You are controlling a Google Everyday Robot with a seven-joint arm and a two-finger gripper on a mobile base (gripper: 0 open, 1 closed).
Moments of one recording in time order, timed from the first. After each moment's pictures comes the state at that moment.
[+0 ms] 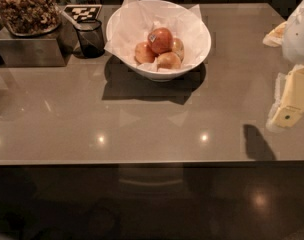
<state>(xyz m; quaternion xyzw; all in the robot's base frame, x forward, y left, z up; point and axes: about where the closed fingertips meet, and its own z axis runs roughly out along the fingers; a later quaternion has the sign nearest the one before) 0.438 -0.217 0.976 -0.60 0.78 -0.03 0.16</state>
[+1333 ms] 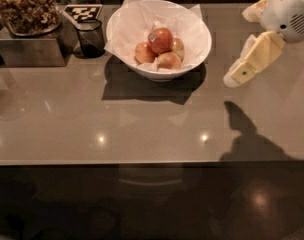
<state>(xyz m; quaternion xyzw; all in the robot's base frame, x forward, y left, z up) 0.520 -0.175 1.000 -0.54 0.77 0.08 0.33</state>
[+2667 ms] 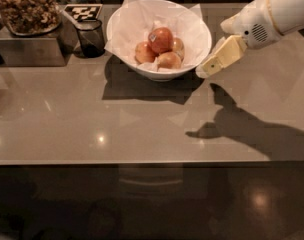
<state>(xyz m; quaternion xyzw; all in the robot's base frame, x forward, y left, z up) 0.583 -0.151 0.963 -0.48 0.78 0.16 0.37</state>
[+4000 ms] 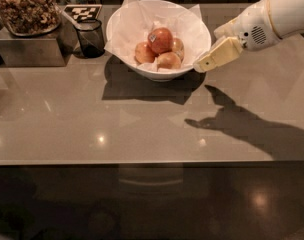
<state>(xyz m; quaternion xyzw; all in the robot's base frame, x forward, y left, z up) 0.593 -0.151 0.959 -0.46 0.78 0.17 0.39</state>
